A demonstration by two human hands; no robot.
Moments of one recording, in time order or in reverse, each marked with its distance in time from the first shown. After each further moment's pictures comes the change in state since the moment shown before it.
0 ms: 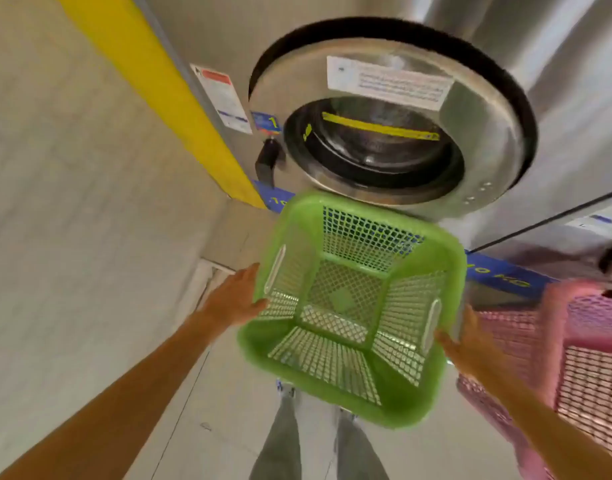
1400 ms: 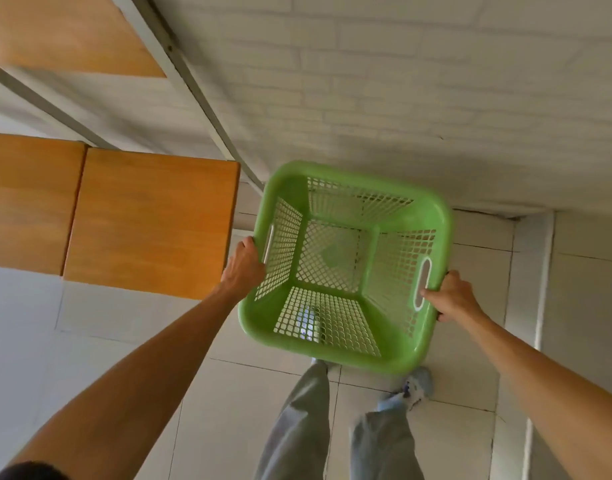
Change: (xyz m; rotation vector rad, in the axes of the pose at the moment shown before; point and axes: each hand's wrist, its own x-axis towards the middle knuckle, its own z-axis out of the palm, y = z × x) left_hand -0.495 -0.379 0.516 -1.225 0.471 -1.198; right_hand -0.318 -0.339 0.508 -0.806 -0.400 -0.595
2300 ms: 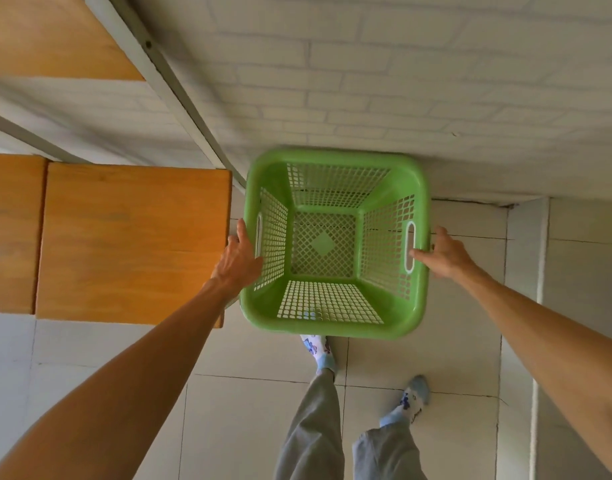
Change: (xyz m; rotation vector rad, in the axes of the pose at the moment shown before) left_hand 0.069 -0.019 -0.020 0.039 -0.068 0.151; right_hand 0.067 -0.069 0.011 -0.102 0.019 -0.163
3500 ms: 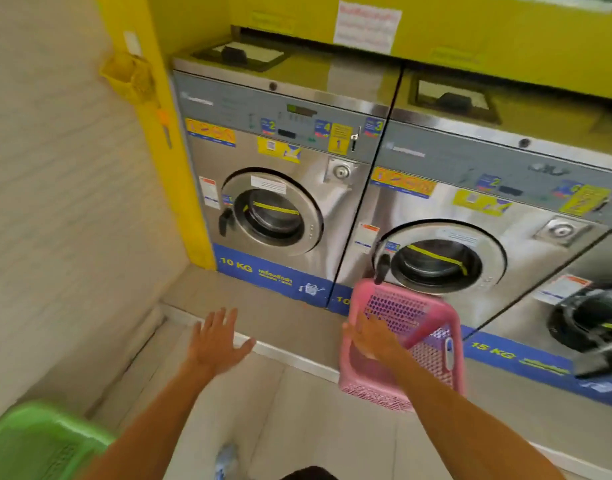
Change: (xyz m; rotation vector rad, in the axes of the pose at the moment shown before) left_hand -0.614 0.449 0.198 0.952 -0.077 1.284; right_hand -0.728 0.530 0.012 0.592 0.597 0.592
